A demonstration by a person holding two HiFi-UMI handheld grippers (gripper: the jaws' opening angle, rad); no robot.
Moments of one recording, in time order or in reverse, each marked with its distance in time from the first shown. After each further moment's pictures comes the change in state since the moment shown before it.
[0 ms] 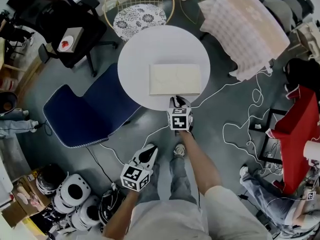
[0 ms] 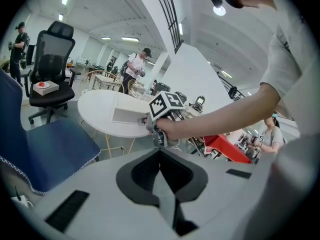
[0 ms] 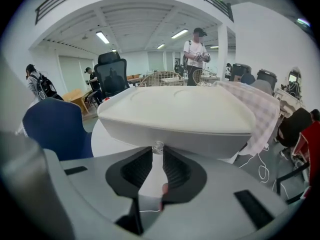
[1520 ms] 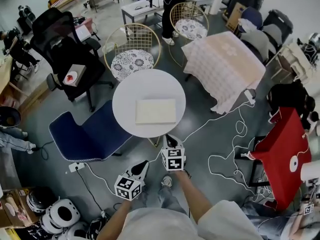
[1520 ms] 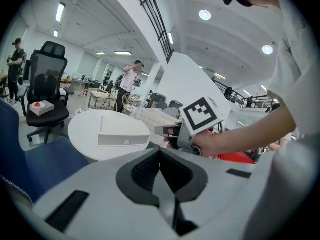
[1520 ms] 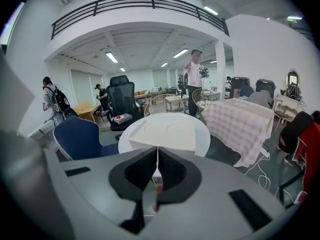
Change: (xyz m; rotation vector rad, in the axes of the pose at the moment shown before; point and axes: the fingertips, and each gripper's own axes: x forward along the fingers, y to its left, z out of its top) left arm 0.009 -0.051 0.058 0.094 -0.111 0.021; right arm -0.149 -0.017 0.030 -0.008 -0.198 0.066
